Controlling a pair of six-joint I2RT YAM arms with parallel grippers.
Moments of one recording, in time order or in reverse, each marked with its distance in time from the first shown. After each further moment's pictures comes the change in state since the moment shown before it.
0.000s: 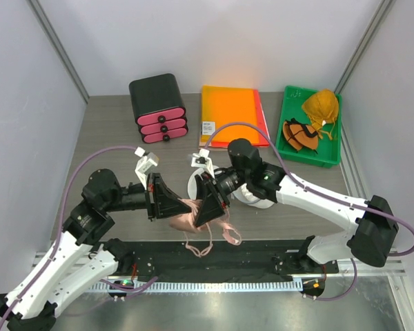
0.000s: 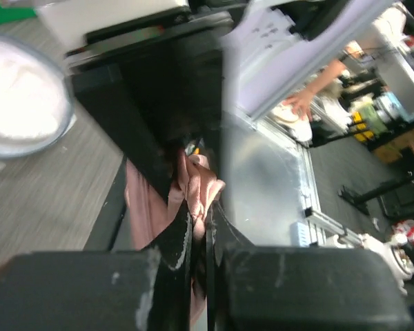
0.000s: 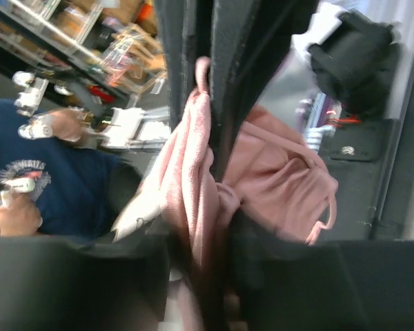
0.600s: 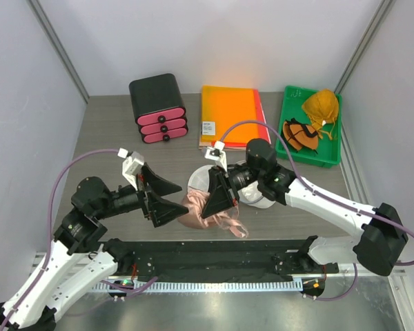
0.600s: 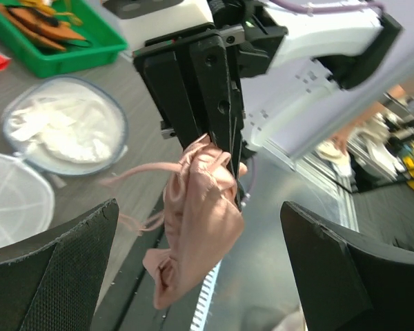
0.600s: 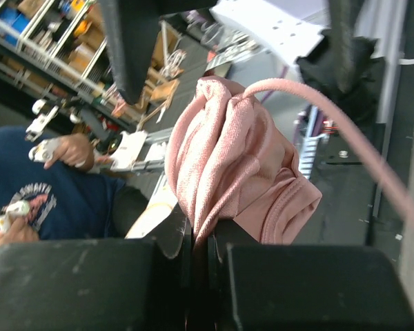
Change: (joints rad) left arm 0.000 -0.082 0.014 -0.074 -0.253 0.047; right arm -0.113 -0.068 -0.121 0.195 0.000 0.174
